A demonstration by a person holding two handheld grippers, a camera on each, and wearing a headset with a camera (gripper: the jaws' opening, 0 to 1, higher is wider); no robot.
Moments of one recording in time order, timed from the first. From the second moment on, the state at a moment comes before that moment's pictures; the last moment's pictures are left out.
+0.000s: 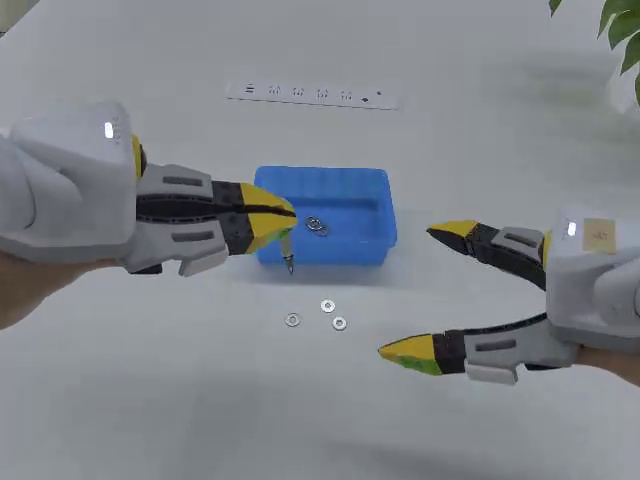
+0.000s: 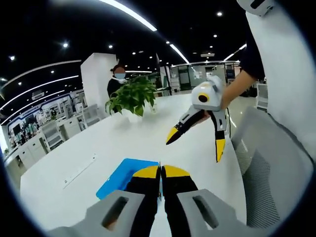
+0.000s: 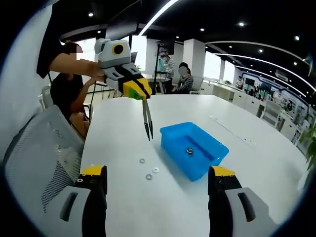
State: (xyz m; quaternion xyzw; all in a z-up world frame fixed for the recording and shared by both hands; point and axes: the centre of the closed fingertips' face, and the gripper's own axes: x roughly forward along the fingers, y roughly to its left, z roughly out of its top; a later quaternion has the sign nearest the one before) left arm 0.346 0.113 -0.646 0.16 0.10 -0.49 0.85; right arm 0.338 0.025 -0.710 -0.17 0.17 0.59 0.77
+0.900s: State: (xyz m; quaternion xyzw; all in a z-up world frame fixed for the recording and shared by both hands) left arm 0.334 0.104 -0.692 0.13 0.12 -0.51 0.84; right arm 0.318 0.006 -0.737 -0.14 0.22 0.58 0.77
